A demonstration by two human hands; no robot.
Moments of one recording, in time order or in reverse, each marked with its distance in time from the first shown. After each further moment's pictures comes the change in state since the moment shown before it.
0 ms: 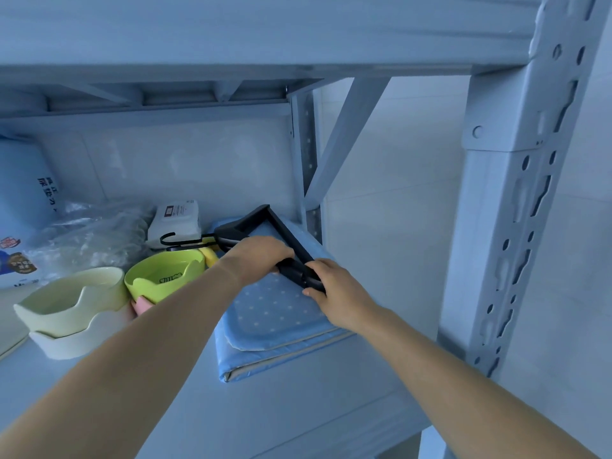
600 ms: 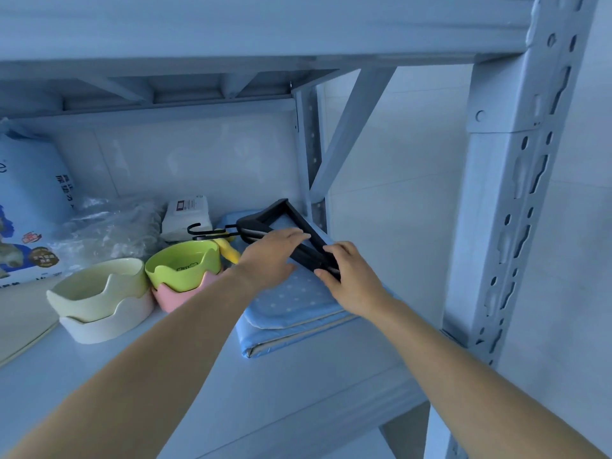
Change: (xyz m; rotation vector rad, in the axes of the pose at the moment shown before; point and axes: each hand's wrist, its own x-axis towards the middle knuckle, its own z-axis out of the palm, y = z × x) left_hand -0.034 0.017 0.011 -0.294 0.139 -0.118; right_hand -0.015 -0.007 0.004 -0.030 0.145 0.073
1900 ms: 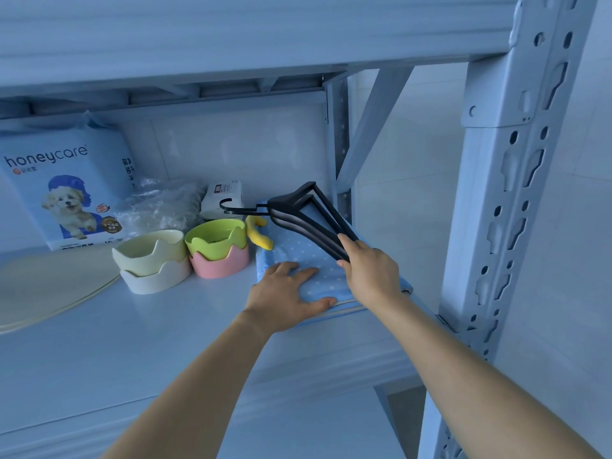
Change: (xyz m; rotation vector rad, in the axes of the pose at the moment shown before) left_hand -0.091 0.061 0.034 -0.126 -0.037 -0.407; right_hand -0.023 -0.001 -0.011 -0.385 0.033 -0.012
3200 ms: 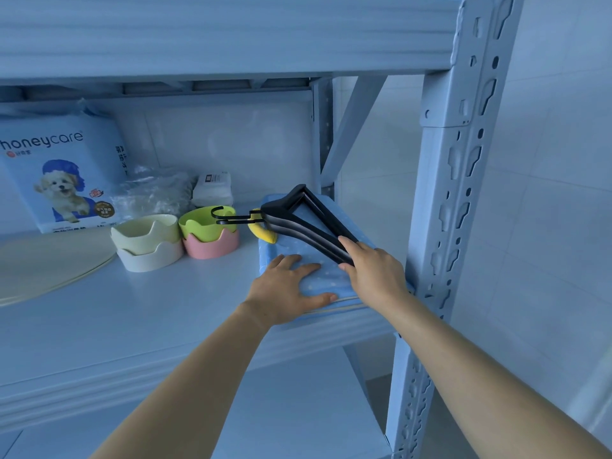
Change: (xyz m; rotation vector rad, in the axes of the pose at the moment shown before) left_hand -0.048 0.035 -0.004 -0.060 -0.041 0.076; right_hand -0.063 0.015 -0.045 -0.009 -0.032 -0.041
